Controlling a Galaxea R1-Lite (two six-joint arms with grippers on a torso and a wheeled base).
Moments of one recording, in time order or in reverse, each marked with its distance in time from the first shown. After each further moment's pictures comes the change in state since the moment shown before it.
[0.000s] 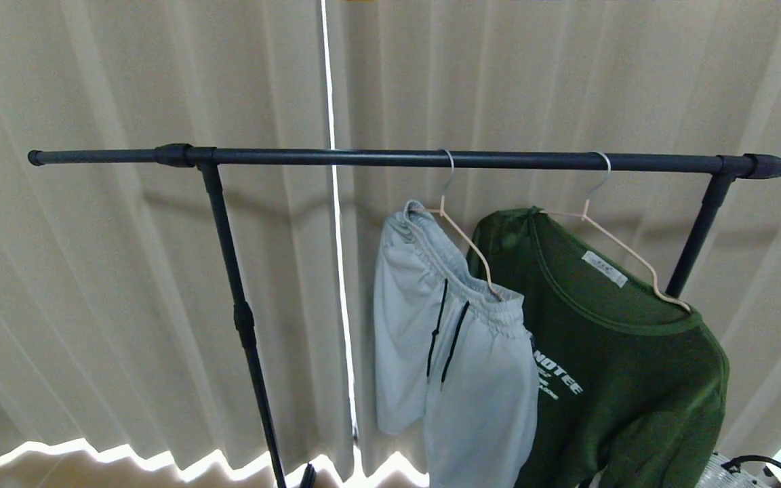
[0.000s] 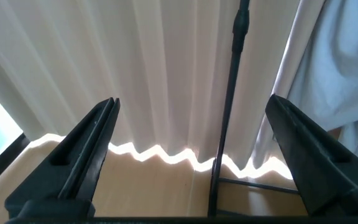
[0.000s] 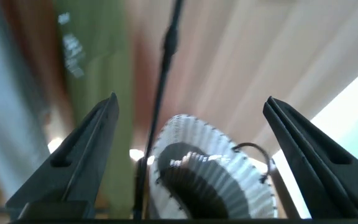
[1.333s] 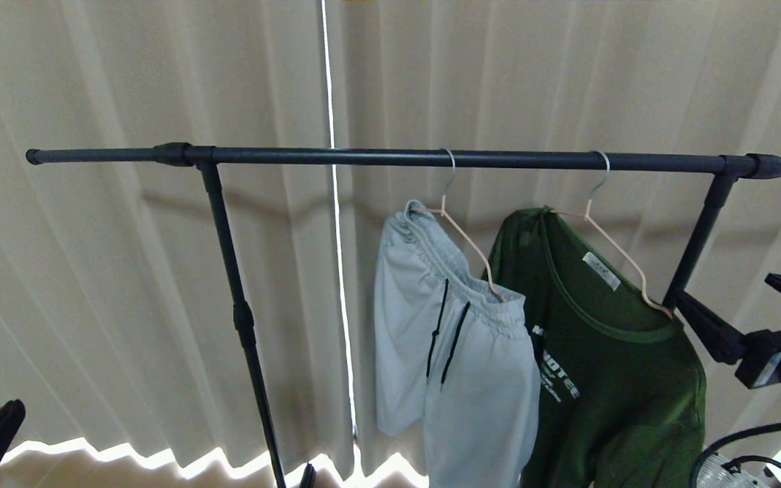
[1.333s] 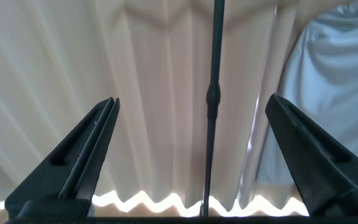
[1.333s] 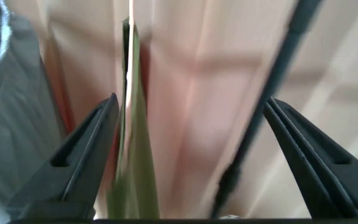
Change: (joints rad) left arm -0.014 0.442 -0.107 -0.437 -0.106 0.000; right arm 0.143 1.098 -0.065 -1.216 -0.044 0.012
